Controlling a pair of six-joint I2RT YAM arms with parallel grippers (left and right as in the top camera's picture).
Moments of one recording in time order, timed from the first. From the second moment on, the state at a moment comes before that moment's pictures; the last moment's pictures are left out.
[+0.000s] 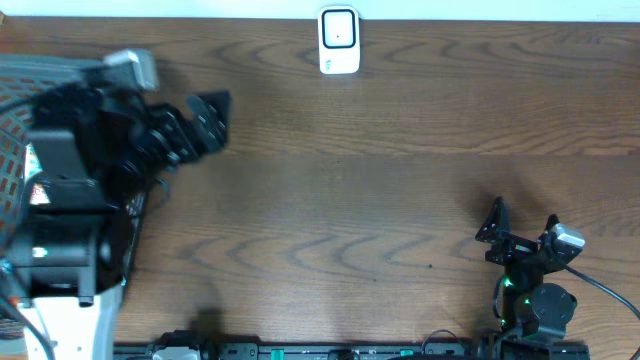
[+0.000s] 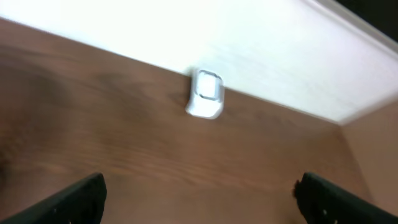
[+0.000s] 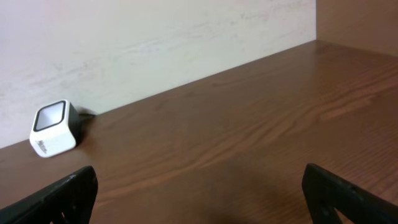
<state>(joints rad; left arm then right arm) 0.01 1.11 1.50 -0.87 0.28 -0.41 -0.20 0.02 0.01 -0.07 0.01 0.29</state>
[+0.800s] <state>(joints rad) 0.75 1.54 1.52 -1.40 0.02 -0.85 -0.20 0.02 0.01 -0.07 0.01 0.29</state>
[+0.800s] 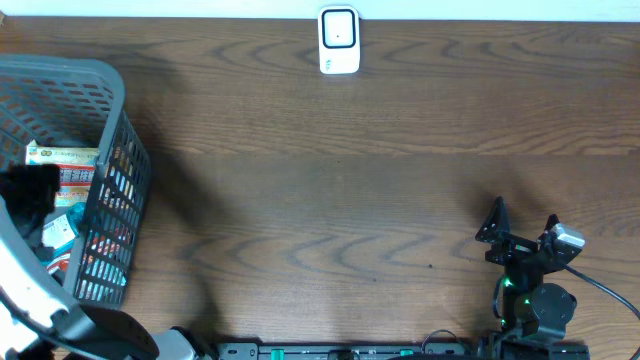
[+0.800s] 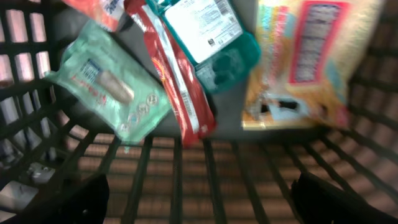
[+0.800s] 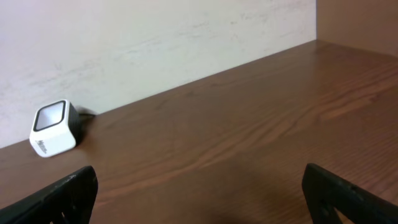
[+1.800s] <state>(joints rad) 0.91 1.54 0.87 -0.84 -0.03 -0.94 -0.20 0.02 0.01 -0.07 0.01 0.29</state>
